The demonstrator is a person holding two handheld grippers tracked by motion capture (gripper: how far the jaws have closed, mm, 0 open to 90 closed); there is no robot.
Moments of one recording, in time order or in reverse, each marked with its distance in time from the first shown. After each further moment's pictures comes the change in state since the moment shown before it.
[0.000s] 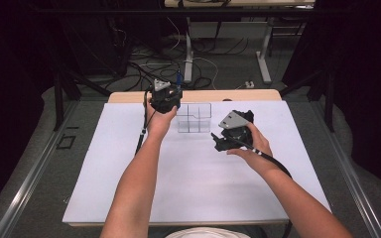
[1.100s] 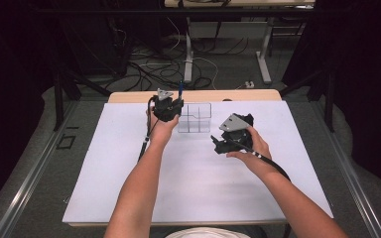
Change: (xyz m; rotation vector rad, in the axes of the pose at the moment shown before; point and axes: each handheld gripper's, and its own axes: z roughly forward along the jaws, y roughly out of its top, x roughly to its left) left arm -0.002 -0.025 0.003 0.022 0.016 0.005; right arm 0.005 -0.010 0.002 0.001 0.012 0.029
